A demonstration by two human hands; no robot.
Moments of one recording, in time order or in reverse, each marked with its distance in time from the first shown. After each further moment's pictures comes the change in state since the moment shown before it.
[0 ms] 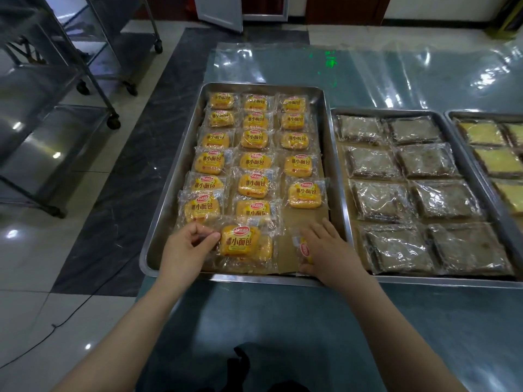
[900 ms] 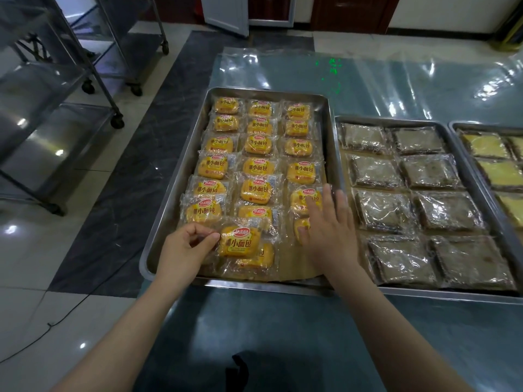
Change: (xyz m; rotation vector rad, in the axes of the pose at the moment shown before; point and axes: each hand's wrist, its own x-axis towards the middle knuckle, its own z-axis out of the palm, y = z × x) left_hand 0.006 0.004 -0.004 -0.063 0.016 0.032; right_hand 0.035 -0.006 -0.012 -0.090 0.406 0.116
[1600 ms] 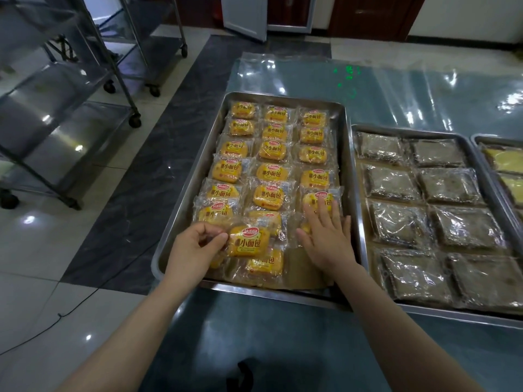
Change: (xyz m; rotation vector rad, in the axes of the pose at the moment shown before) left_hand 0.000 0.009 -0.003 -0.026 0.024 -0.025; right_hand 0.026 0.001 0.026 0.195 -0.202 -0.089
